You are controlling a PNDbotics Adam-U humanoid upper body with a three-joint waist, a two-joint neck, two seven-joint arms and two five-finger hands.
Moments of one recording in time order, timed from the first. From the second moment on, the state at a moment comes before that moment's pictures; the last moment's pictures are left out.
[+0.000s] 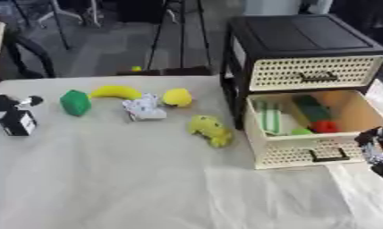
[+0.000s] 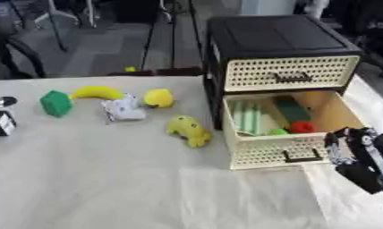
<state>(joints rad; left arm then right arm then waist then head) -0.69 0.68 0.05 -0.83 -0.83 0.21 -0.08 -0.13 -0.43 -0.09 -1.57 0.58 -0.34 0.02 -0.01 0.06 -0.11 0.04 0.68</state>
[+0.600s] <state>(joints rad) -0.73 0.68 0.09 -0.64 -0.79 0.28 0.11 -0.15 -0.43 -0.08 -1.58 0.58 -0.34 0.02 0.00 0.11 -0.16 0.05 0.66</state>
